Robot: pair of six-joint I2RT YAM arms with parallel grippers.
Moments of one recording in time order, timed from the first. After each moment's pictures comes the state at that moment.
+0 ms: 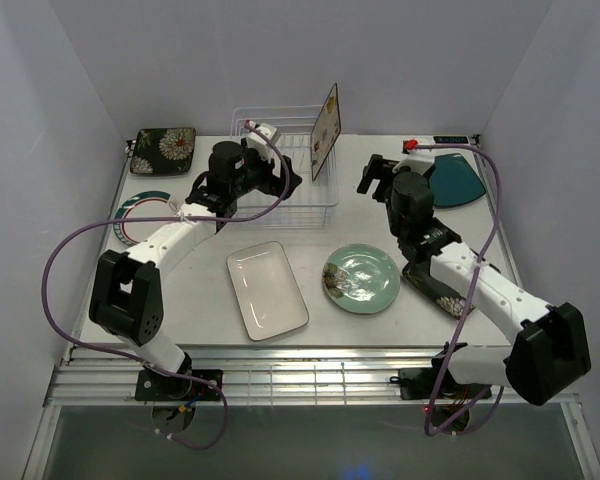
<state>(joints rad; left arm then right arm) -0.41 1.63 1.24 0.15 0.33 -0.04 0.56 1.28 0.96 0.21 0.51 0.25</state>
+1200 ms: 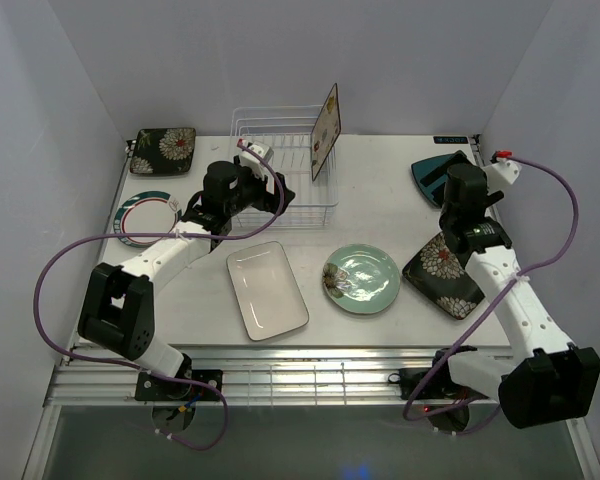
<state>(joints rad) -0.41 1.53 1.04 0.24 0.29 -0.05 0.24 1.10 1.00 -0.24 0.57 0.70</state>
